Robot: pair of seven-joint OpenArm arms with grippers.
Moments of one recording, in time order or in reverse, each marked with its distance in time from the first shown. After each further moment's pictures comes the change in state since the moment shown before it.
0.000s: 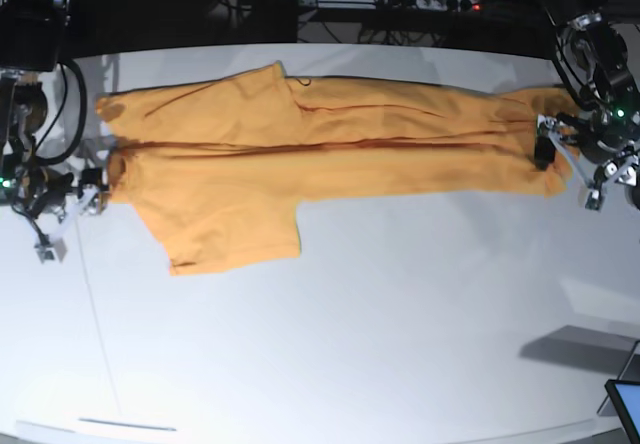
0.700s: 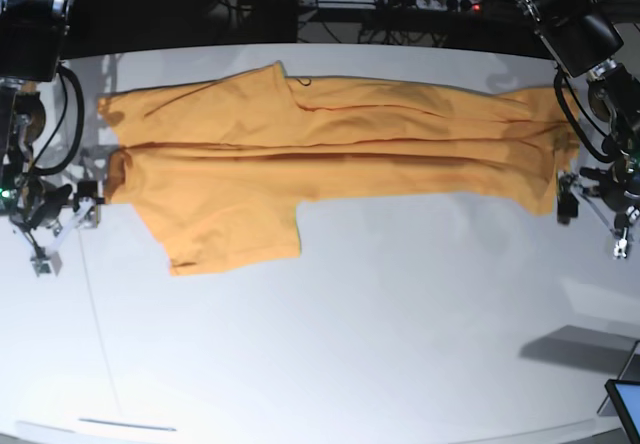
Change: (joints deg) left arm -13.0 -0.9 -1.8 -4.7 0.0 0.2 5.4; right arm 2.4 -0.1 0.0 -0.1 -2.7 0.0 1.7
